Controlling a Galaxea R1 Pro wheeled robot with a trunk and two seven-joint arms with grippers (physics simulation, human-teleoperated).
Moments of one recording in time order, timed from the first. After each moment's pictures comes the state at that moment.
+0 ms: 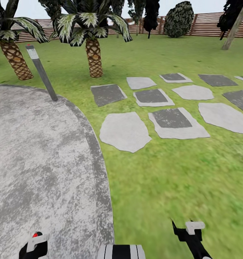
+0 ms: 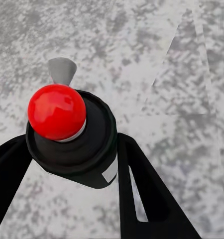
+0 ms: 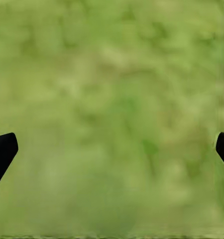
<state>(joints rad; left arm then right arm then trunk) -0.27 0.21 0.10 -0.37 0.16 -0.47 0.00 -0.28 -0.14 0.00 -0.55 0.01 -0.37 -0.02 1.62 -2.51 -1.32</state>
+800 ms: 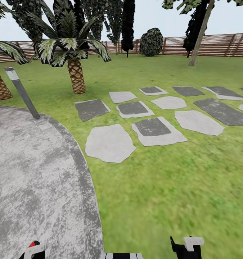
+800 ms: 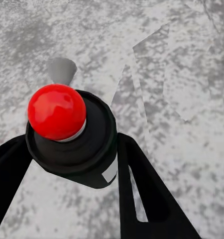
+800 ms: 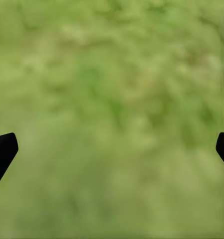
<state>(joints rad) -0.22 0.20 0.10 -0.38 0.16 -0.48 0.00 -0.28 -0.11 0.00 -0.36 0.00 -0.47 -0.02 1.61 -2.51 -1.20</state>
